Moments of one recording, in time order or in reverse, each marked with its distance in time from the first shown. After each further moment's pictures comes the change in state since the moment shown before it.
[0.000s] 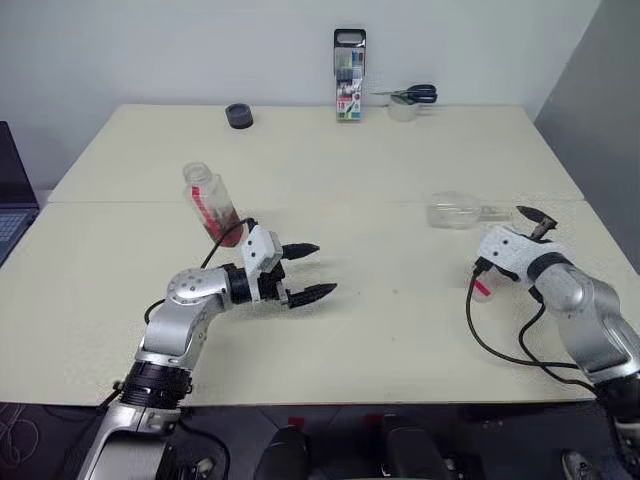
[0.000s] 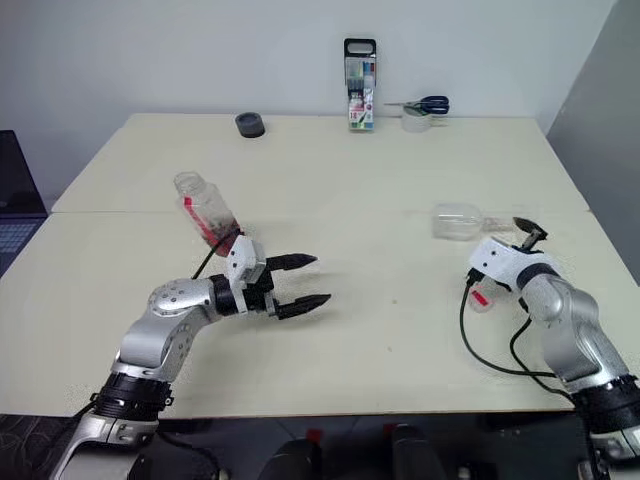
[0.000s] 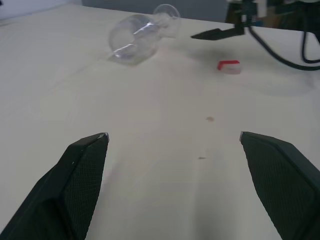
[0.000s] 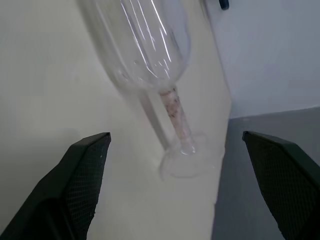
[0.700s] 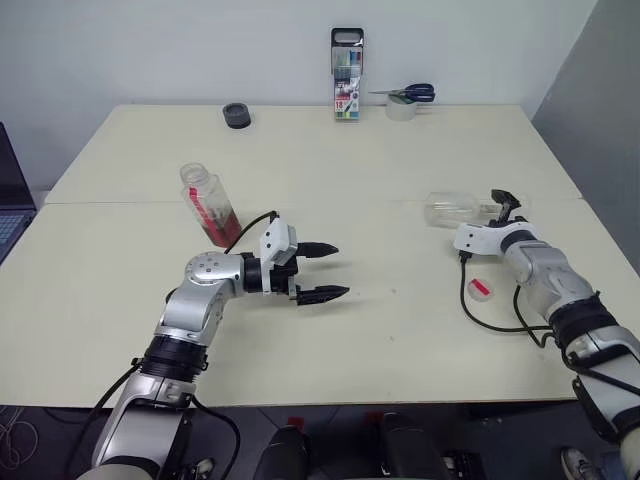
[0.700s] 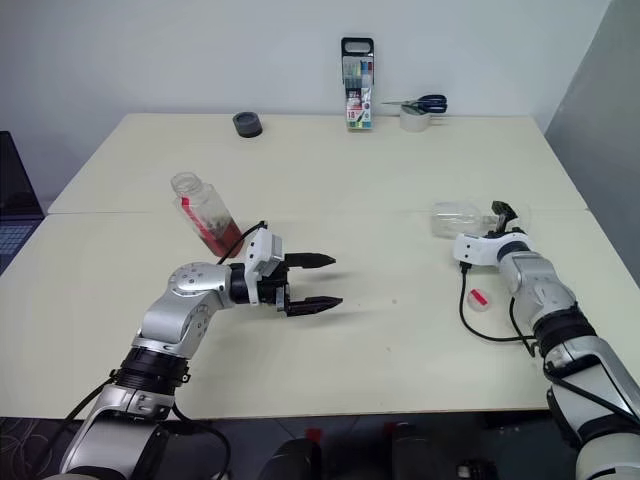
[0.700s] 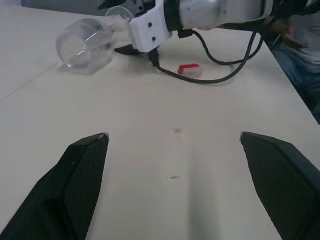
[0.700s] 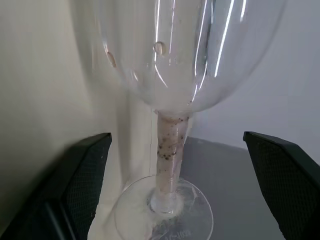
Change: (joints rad) left arm -0.129 -0.042 -0.037 0.143 0.028 -0.039 -0.117; right arm -0.451 0.162 0.231 0.844 -0.327 -0.328 -0.298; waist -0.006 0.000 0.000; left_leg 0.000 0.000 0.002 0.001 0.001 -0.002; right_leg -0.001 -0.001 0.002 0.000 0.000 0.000
